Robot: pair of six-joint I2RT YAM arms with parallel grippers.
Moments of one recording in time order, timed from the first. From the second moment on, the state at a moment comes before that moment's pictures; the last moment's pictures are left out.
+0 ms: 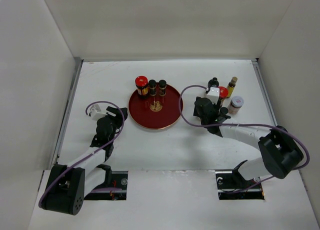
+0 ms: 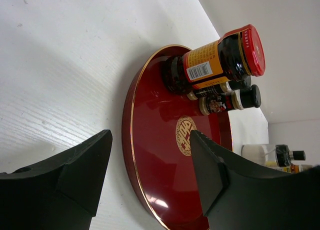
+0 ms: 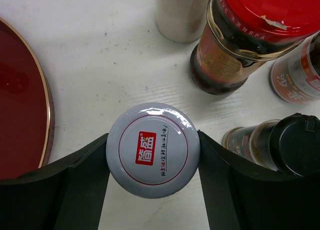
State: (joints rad) left arm -0.18 1.02 0.14 0.63 -0.17 -0.98; right arm 0.62 1.42 0.71 0.05 0.70 0.49
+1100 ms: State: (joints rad) left arm -0.09 1.03 0.12 0.62 -0.15 -1.04; right arm 0.99 2.17 1.58 0.17 0.50 0.30
